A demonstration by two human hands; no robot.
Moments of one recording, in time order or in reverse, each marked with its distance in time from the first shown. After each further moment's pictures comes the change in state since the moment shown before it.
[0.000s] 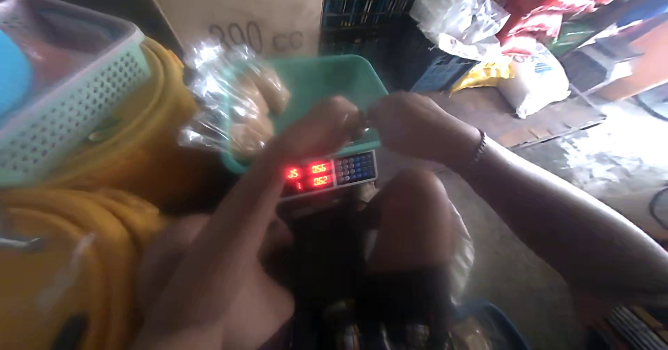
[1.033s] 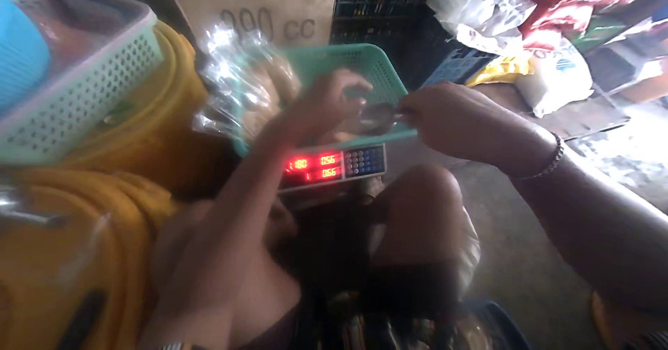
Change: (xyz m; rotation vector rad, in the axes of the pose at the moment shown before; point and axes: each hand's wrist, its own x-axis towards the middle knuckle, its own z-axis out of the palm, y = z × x) left_hand -0.005 -0.012 -0.017 -0.146 0.095 -0.112; right_hand -0.014 0.011 -0.003 -0.044 0.000 0.080
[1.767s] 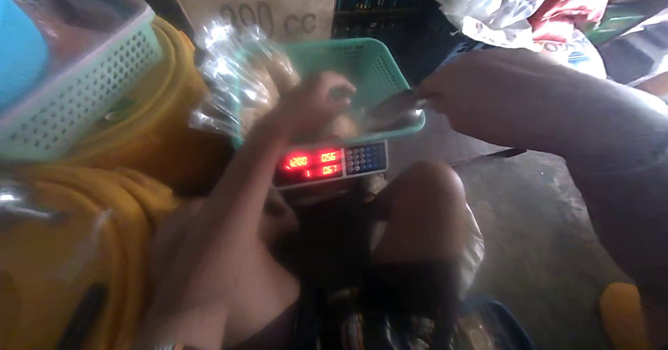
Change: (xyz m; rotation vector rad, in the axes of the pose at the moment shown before) left_hand -0.005 -0.013 -0.002 0.109 -0.017 -0.076; right_hand 0.034 0.080 0.030 -0.245 0.553 -0.590
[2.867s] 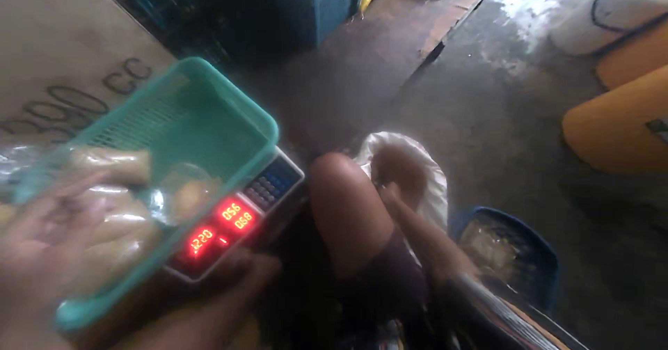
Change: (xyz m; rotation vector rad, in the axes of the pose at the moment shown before) left_hand -0.015 -0.071 -0.009 0.029 0.163 -0.109; right_hand -0.293 -0.157 0.313 0.606 0.137 2.139
